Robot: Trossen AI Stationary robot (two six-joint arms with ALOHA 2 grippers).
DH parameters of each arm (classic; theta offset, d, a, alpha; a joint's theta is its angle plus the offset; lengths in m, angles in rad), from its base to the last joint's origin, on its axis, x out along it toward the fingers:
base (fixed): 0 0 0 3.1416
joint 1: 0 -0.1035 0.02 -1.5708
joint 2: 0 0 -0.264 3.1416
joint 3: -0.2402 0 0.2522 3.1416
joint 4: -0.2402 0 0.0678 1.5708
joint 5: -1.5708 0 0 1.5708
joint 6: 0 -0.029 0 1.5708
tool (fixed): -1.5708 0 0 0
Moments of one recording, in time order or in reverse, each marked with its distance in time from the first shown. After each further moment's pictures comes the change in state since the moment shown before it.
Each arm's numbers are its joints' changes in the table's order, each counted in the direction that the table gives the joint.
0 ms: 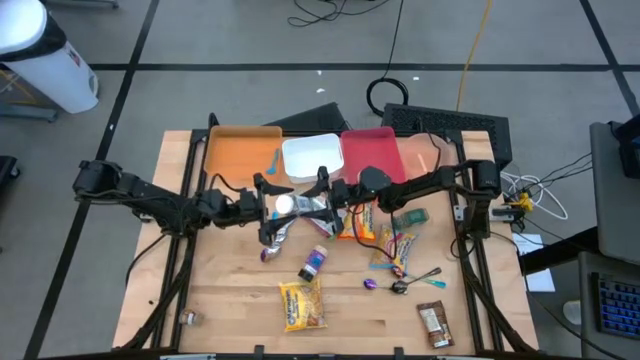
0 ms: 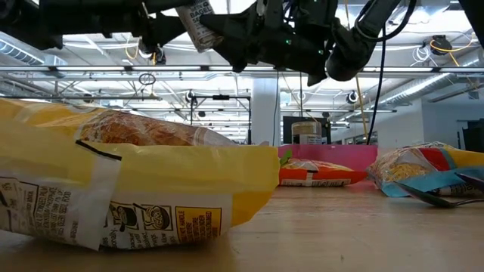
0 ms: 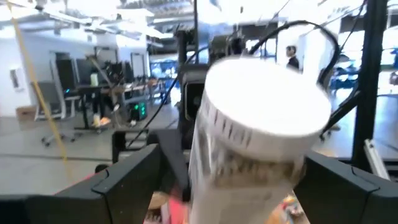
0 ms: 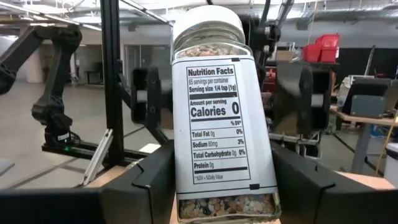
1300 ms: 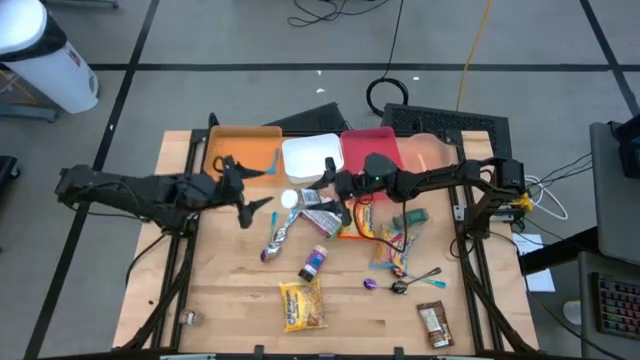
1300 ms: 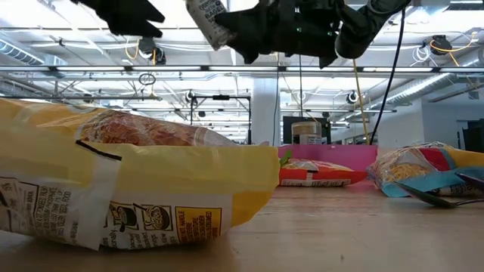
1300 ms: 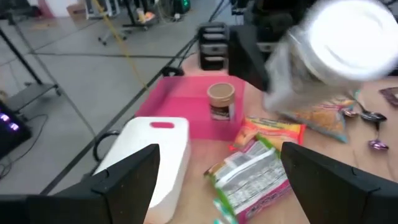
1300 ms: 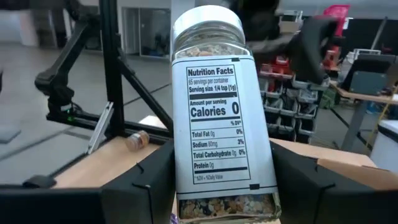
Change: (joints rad) left arm -0.020 0.371 -0.334 -1.245 -0.209 0.134; right arm 0.055 0.180 0.000 -0.327 -0.054 0.072
